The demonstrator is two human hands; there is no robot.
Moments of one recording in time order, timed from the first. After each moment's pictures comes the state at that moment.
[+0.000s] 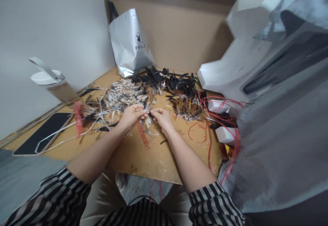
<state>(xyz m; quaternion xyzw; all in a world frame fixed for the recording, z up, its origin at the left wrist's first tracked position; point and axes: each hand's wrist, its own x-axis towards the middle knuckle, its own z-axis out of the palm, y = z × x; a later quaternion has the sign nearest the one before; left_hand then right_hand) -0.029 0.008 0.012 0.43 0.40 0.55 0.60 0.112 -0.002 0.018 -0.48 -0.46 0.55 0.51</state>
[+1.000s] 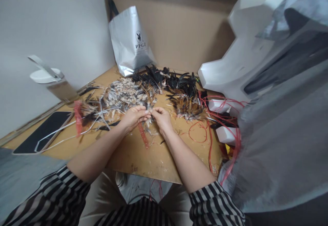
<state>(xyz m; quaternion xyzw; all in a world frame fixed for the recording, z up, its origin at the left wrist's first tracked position) -0.025 0.002 0.016 0.37 0.38 0.50 0.69 0.104 -0.005 0.014 -0.43 -0.42 0.55 0.57</state>
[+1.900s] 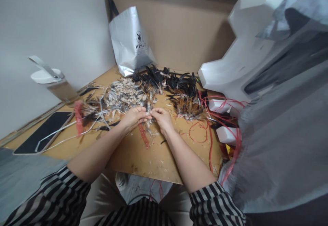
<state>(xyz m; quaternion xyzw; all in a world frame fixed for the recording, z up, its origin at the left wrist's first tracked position) -0.027 0.003 0.014 0.38 0.38 0.47 0.70 0.107 -0.004 0.015 -0.44 -0.41 0.58 0.54</state>
